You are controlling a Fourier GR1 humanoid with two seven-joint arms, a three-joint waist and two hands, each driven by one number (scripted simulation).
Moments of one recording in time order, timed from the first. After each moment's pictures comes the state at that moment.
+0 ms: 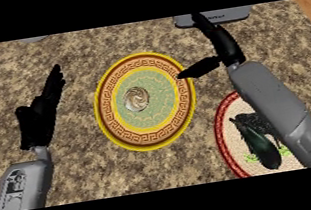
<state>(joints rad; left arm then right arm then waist) -0.26 0.19 0.03 -1.41 -0.09 0.02 0.09 -0.84 -0.19 0.18 -0.66 -0.06 -0.13 -0.27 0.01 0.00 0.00</state>
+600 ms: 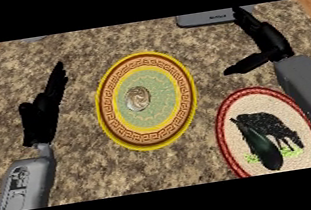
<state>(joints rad) -0.28 0.17 0.03 -1.42 -0.10 0.01 0.11 -0.86 -0.37 0.05 -0.40 -0.04 0.12 -0.51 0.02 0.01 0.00</state>
